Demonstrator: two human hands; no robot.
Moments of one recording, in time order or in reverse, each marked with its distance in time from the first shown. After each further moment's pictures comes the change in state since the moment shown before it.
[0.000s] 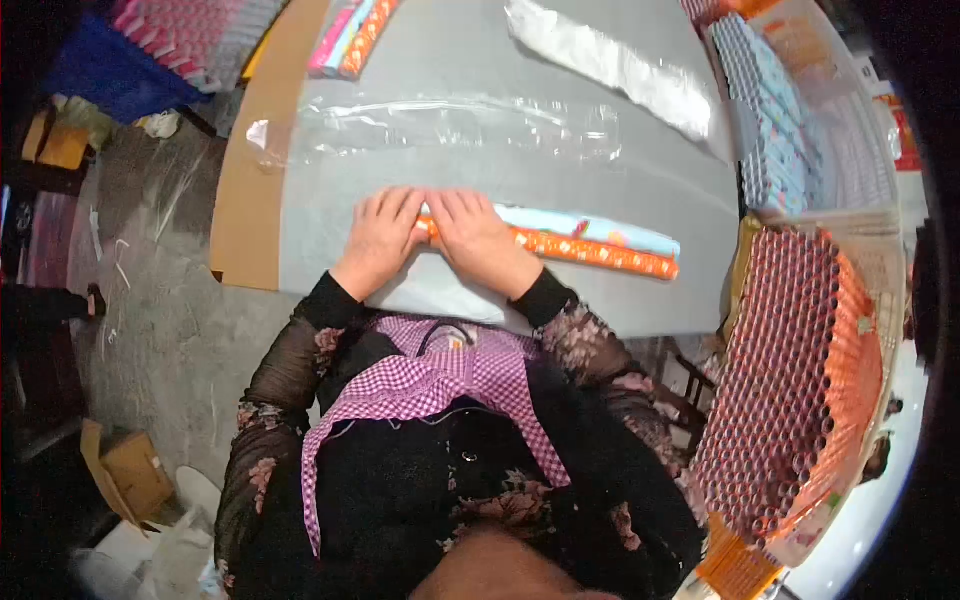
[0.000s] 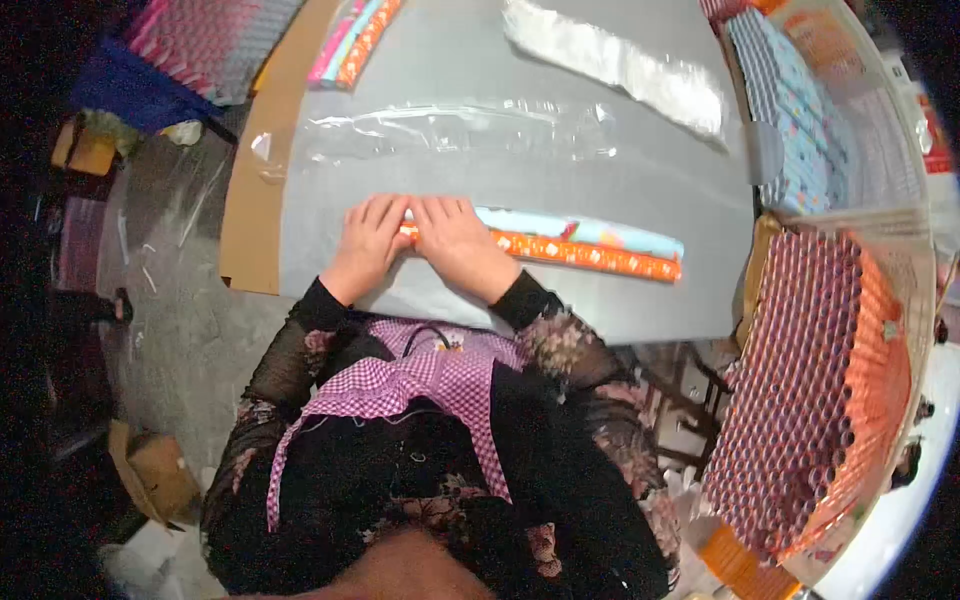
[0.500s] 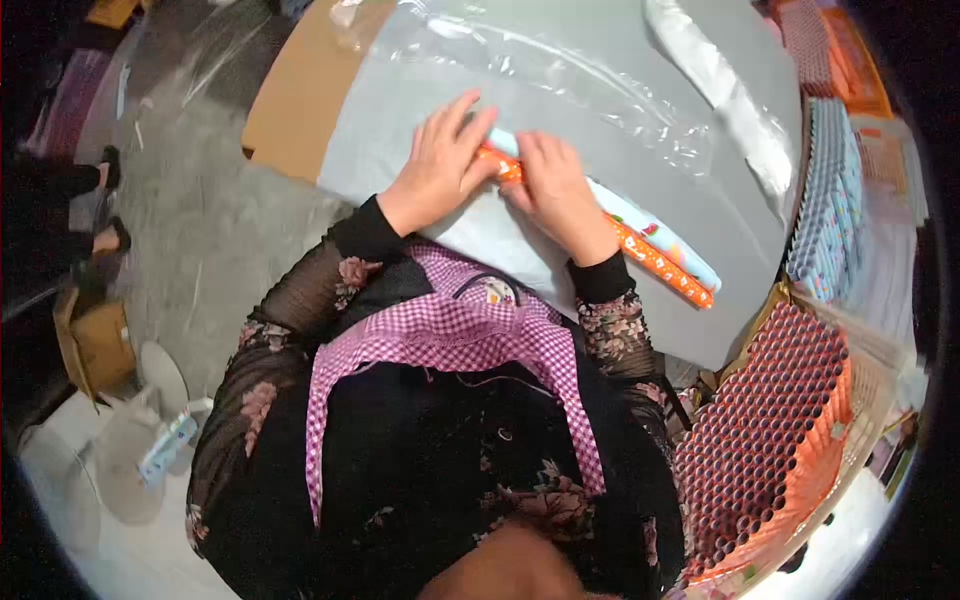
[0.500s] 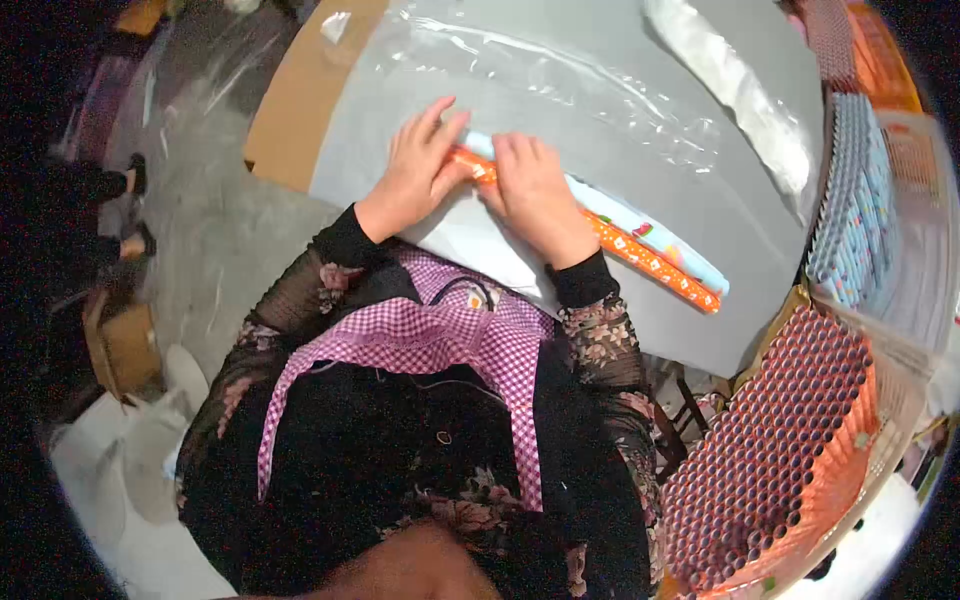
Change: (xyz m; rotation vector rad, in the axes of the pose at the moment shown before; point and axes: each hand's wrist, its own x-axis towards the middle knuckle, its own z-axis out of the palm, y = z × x) left_hand -0.014 -0.012 -0.012 -0.204 0.233 -0.213; right_hand 0.030 0.002 0.002 0.106 -0.095 -0.022
